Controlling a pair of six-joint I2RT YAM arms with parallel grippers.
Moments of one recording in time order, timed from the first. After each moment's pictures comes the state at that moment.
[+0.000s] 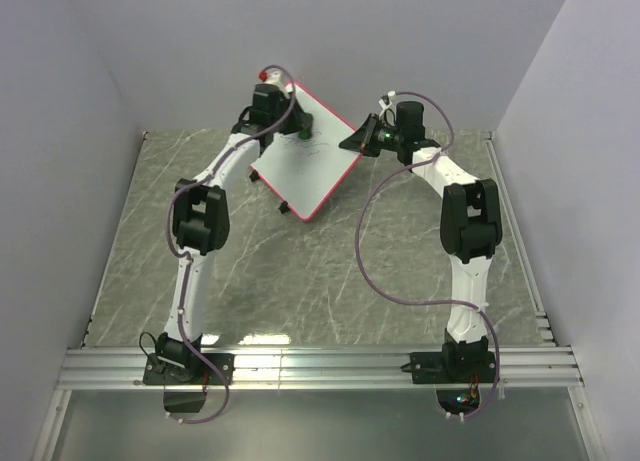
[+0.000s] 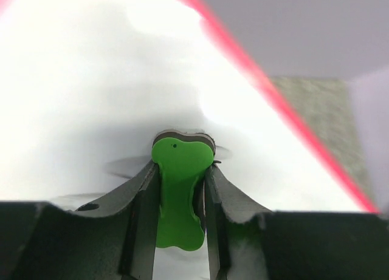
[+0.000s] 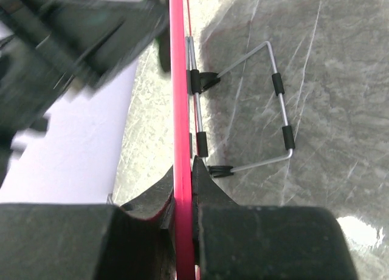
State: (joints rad) left arm -0.33 2.42 2.22 -0.17 0.19 -0.54; right arm 0.20 2.19 1.75 0.01 -0.74 0.72
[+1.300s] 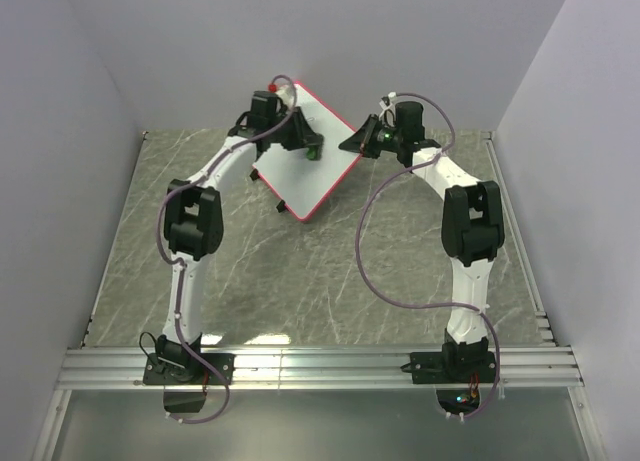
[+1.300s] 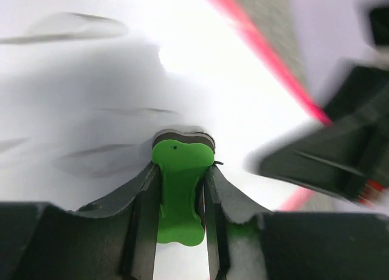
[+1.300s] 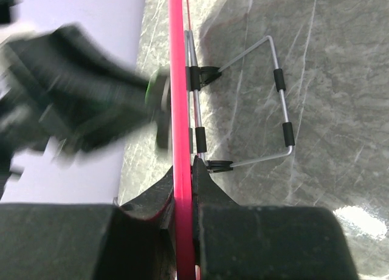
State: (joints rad) left arm -0.36 2.30 2.06 -0.25 0.51 -0.55; right arm 0.21 2.15 1.72 -0.03 -0.70 0.75
